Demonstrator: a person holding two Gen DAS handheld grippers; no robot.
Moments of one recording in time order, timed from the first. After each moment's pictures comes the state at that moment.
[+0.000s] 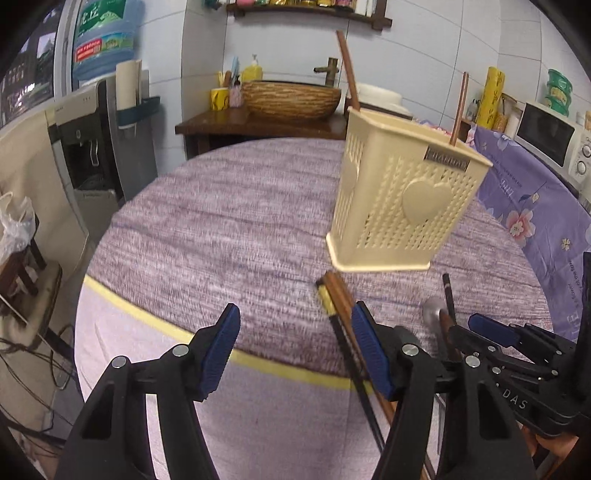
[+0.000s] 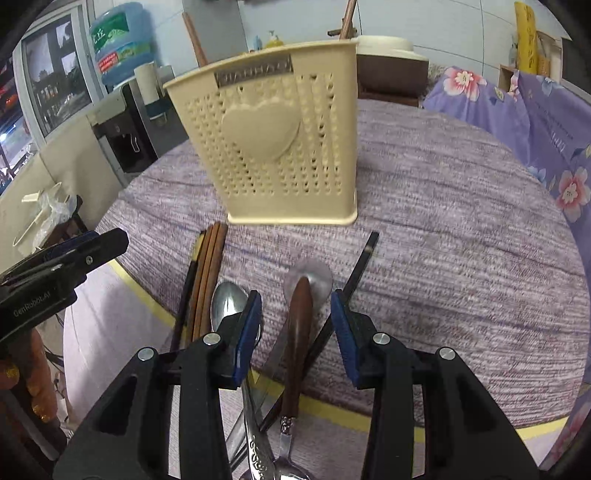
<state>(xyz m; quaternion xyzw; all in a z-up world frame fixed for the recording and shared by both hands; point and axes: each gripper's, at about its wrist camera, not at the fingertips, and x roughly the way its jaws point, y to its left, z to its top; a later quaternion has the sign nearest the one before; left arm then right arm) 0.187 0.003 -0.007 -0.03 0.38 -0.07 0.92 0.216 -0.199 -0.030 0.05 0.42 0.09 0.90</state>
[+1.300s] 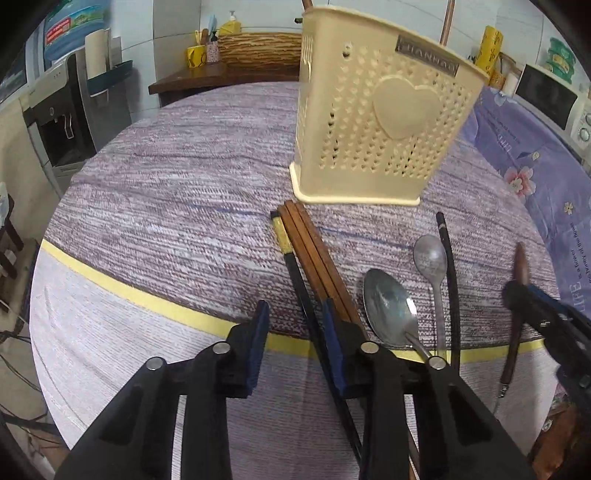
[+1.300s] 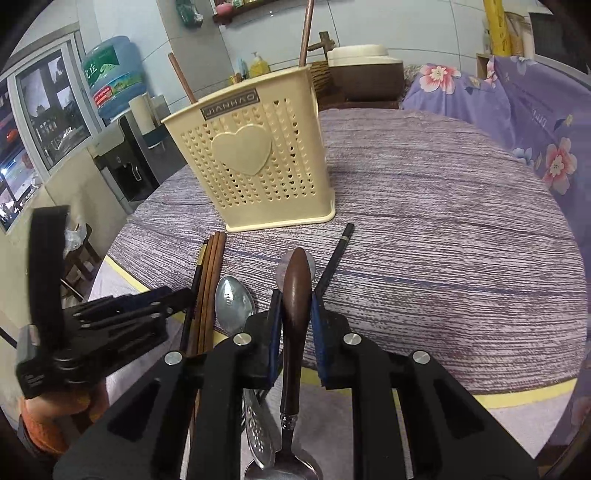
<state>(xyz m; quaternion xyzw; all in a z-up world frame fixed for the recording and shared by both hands) 0.190 -0.043 -0.053 -0.01 0.46 -0.09 0.88 0.175 -0.224 -0.011 0.10 0.38 0.08 0.92</state>
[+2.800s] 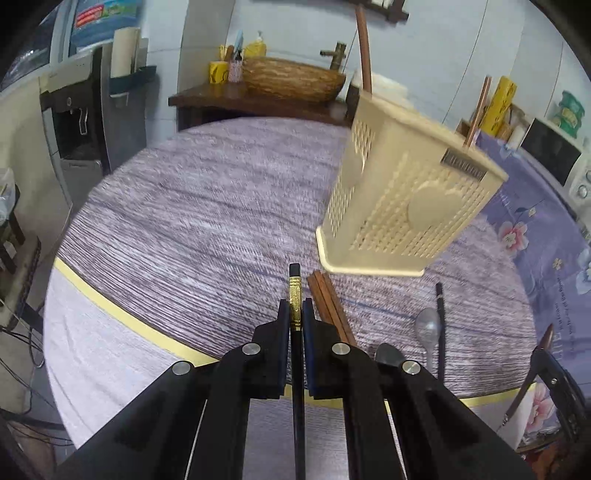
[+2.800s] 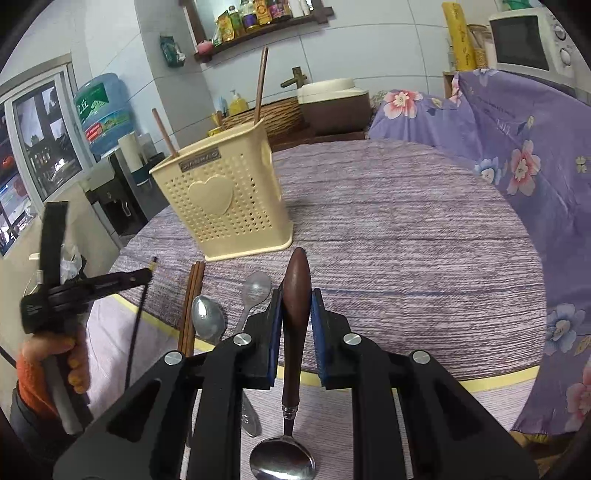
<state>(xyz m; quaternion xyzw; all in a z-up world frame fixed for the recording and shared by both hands) 0.208 0.000 -0.005 -0.08 0.40 -0.09 0.91 0.137 -0.272 0.009 0.13 0.31 0.04 0.94</state>
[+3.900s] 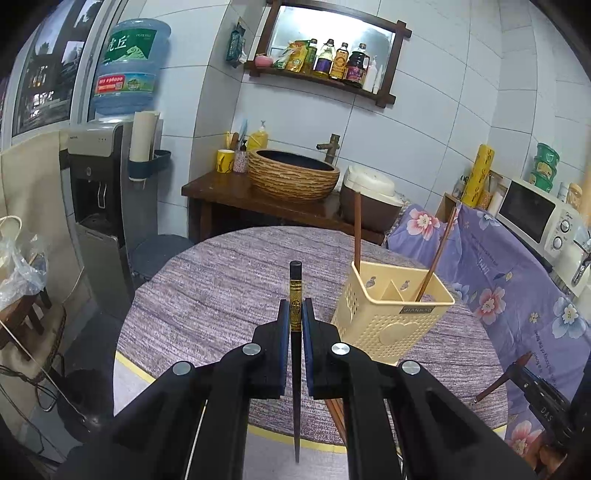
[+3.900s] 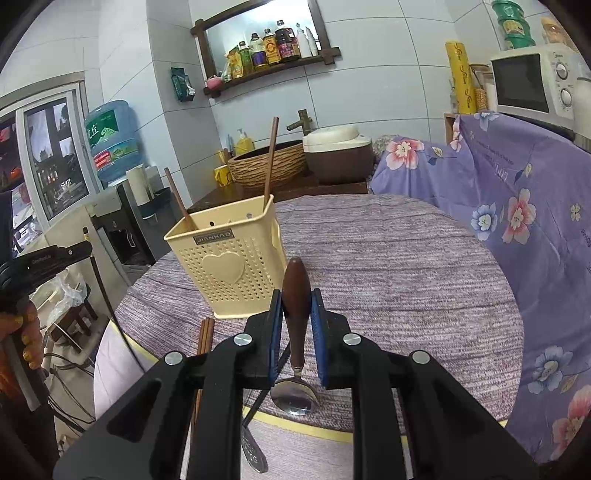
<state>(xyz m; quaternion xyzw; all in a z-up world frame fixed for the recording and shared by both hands) 0.190 0.048 0.101 -0.09 0.26 -0.09 0.96 0.152 -0.277 0.069 0.11 0.25 0.05 0.96</state>
